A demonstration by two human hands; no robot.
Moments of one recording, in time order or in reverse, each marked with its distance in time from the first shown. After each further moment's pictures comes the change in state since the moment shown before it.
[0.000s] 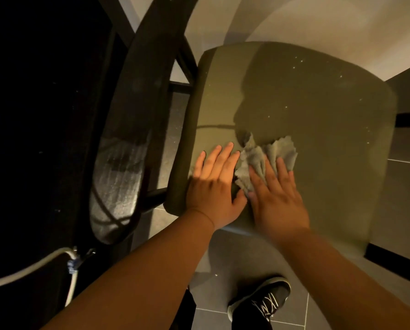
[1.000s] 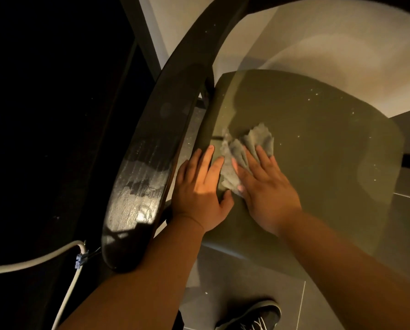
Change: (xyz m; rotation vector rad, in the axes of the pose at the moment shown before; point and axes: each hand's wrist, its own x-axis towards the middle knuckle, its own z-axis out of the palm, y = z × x) left_hand 0.017 -0.036 -0.017 0.056 0.078 -0.170; right_hand 0.086 -0.009 -0.037 -0.037 -0.111 -0.285
